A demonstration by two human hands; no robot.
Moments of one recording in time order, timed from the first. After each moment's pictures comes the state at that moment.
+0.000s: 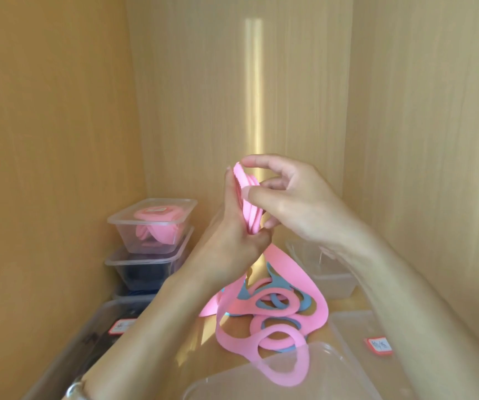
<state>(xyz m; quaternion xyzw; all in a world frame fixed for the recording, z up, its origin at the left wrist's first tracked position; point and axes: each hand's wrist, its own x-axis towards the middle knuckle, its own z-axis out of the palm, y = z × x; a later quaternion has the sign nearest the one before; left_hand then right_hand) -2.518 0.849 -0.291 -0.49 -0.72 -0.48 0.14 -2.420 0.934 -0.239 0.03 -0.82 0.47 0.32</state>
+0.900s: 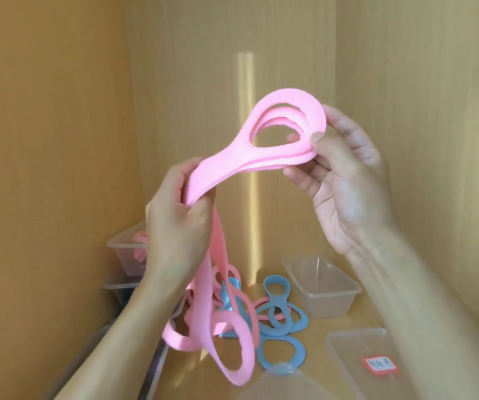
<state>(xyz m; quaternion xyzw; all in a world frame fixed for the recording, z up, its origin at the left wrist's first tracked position) -2.510 0.818 -0.248 -0.39 -0.58 -0.63 0.34 -2.390 0.940 -0.207 0.16 -0.50 0.70 0.48</state>
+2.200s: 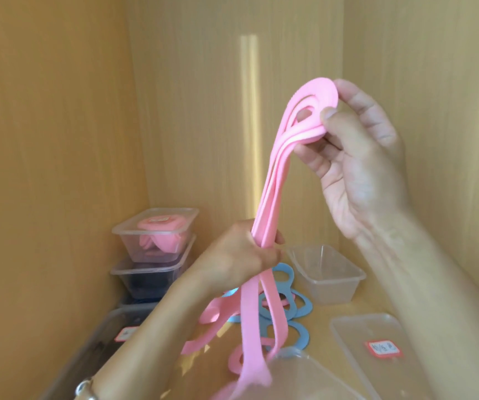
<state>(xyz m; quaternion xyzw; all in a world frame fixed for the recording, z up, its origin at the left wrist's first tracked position) -2.497 0.842 -0.279 -0.47 -0.75 -0.47 -0.01 -2.387 0.937 -0.209 0.18 -0.48 0.70 0.50</state>
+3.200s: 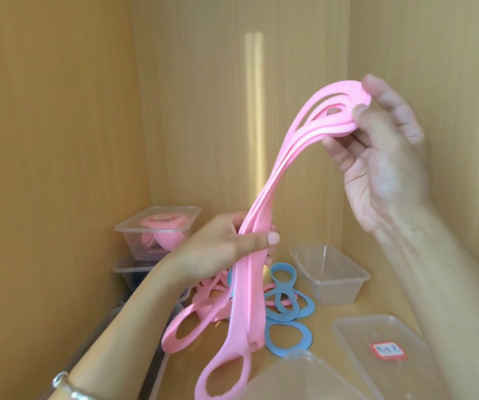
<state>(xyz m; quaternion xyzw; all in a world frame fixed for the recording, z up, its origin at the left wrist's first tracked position) -2.515 0.820 -0.269 -0.51 -0.69 -0.49 -0.11 -2.389 0.958 -0.208 0.16 -0.46 0.69 0.54</state>
